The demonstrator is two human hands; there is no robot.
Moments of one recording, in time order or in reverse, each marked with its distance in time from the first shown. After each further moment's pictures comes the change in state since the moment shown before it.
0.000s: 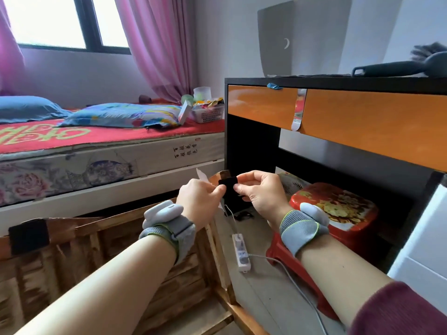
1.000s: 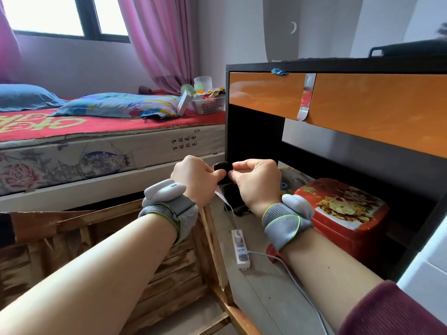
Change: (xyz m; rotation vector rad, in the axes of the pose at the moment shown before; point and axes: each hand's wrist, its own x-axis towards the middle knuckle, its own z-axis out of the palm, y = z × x) left_hand 0.038 0.003 0.017 -0.043 0.089 -0.017; right_hand 0.026 0.011 0.020 -0.220 0.250 -0.121
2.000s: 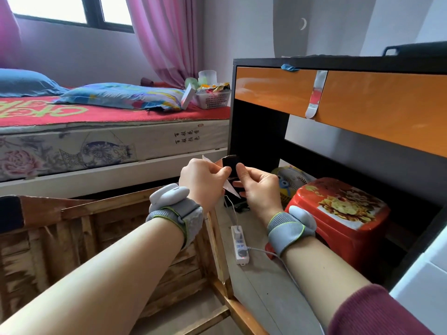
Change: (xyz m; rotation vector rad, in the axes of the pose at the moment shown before) left_hand -0.011 -0.018 0.008 -0.231 0.021 -0.031; right_hand -0.011 0.027 0.013 0.310 -0.161 0.070
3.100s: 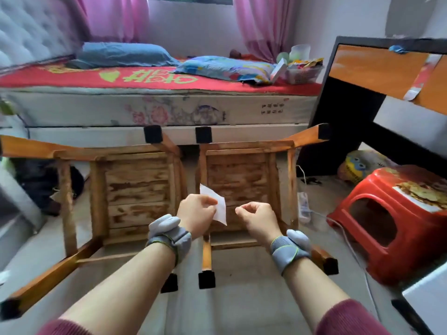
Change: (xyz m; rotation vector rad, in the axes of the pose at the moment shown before) left_hand -0.212 -0.088 -0.199 0.291 0.013 -0.379; right_hand -0.231 -0.001 0.099 -0.413 -0.479 0.267
